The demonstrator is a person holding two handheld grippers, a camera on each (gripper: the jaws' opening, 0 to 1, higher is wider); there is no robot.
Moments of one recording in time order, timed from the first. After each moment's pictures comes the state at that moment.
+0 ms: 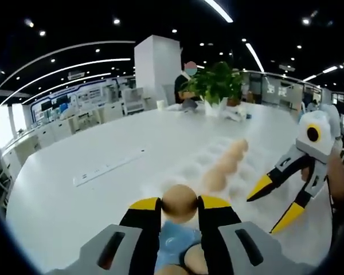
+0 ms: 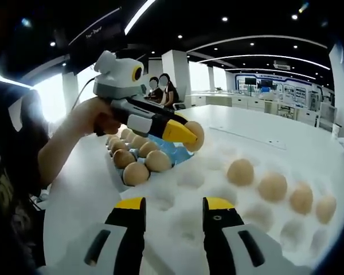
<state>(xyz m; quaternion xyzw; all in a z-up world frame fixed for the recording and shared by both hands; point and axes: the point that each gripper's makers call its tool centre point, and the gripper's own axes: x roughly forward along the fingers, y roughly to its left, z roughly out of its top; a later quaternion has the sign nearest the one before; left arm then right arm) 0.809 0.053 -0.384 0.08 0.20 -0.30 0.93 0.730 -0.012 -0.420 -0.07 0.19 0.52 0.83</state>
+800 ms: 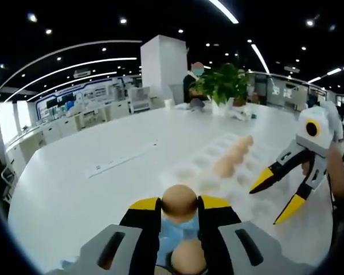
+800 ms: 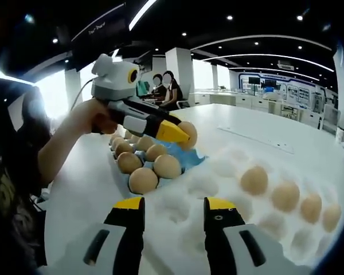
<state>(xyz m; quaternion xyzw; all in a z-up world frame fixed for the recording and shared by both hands) 0.802 0.089 -0.383 0.07 0.20 -0.28 0.94 0.725 0.007 -0.419 -0.08 0.20 0.53 0.82</state>
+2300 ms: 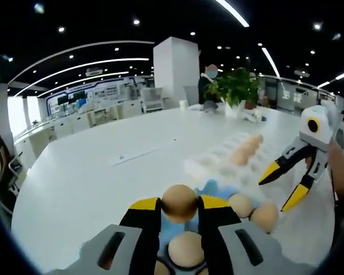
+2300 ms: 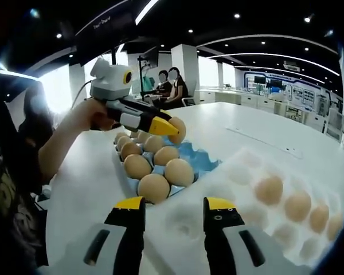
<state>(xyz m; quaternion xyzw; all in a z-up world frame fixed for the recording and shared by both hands) 0.785 0.146 -0.386 0.06 0.20 -0.24 0.95 0.715 0.030 -0.418 -0.10 0.20 0.54 0.81</state>
